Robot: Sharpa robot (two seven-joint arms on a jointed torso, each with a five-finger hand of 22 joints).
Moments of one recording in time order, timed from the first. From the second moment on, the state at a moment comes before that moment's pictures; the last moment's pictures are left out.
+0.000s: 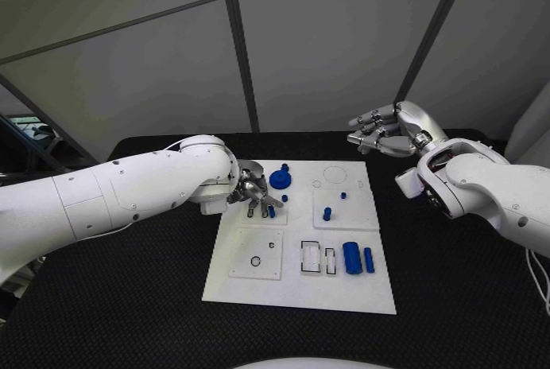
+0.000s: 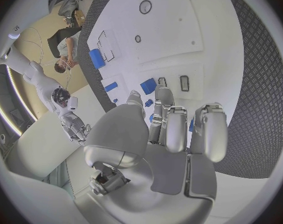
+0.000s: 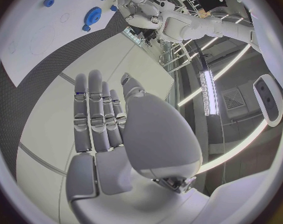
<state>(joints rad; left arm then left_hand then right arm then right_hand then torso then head) 1.30 -0.67 -0.04 1.37 -1.02 0.23 -0.52 1.19 0.08 -0.18 0.29 0.13 0.89 0.08 0.61 0.40 1.09 0.02 0.95 0.80 1.47 -0.04 1.42 1.31 0.05 1.46 0.06 1.43 1.31 1.22 -0.82 0.08 1.45 -0.82 -0.45 0.19 1.50 -0.09 0.06 0.21 0.24 0.94 0.19 0.13 0.07 1.06 0.11 0.35 0.18 1.27 0.04 0.43 0.56 0.17 0.99 0.15 0.54 0.30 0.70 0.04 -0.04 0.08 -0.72</state>
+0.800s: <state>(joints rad) 1.30 -0.65 -0.05 1.36 -1.02 0.25 -0.52 1.27 0.11 -0.18 0.28 0.13 0.88 0.08 0.63 0.42 1.09 0.02 0.96 0.81 1.47 -0.05 1.42 1.31 0.05 1.47 0.06 1.43 1.31 1.22 -0.81 0.08 1.45 -0.83 -0.44 0.17 1.50 -0.09 0.06 0.21 0.24 0.94 0.19 0.13 0.07 1.06 0.11 0.35 0.18 1.27 0.04 0.43 0.56 0.17 0.99 0.15 0.54 0.30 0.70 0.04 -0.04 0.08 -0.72</state>
